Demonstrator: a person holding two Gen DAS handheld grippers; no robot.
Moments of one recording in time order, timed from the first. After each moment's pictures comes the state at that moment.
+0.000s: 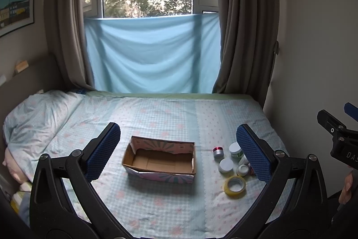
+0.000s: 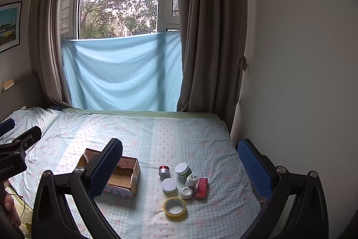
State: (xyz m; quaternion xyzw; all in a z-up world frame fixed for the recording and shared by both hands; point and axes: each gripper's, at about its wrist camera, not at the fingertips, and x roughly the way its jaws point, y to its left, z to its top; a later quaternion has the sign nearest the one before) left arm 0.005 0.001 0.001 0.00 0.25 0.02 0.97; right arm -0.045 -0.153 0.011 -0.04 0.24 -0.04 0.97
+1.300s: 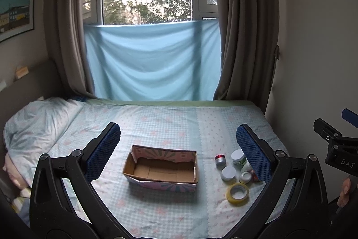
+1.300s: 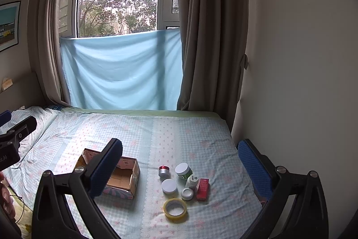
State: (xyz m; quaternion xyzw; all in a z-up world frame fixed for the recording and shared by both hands) left arm 0.013 0.005 0.008 0.00 0.23 0.02 0.97; right arm -0.033 -0.152 0.007 -0.04 0.24 -0.04 0.97
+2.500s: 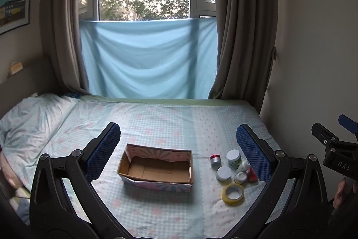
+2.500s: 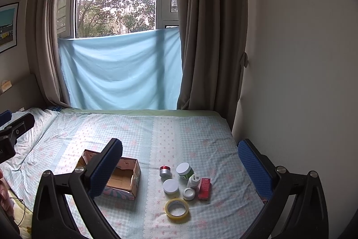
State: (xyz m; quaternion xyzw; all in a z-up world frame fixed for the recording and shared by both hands) left arm 0.031 0.015 0.008 -0.01 0.24 0.00 0.97; right arm -0.026 -0.153 0.002 -0.03 0.25 -0.05 0.97
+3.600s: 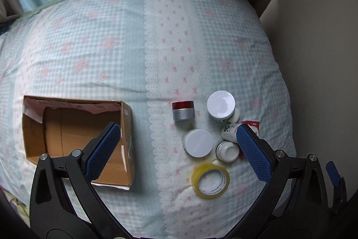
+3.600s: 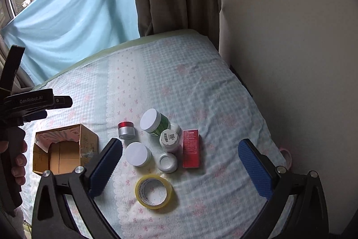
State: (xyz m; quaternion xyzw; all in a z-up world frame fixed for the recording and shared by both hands) left arm 0.378 -0.121 -0.301 -0.04 0.60 -0.09 0.79; right arm 0.147 -0.278 -0.222 0.07 0.46 -0.12 0.88
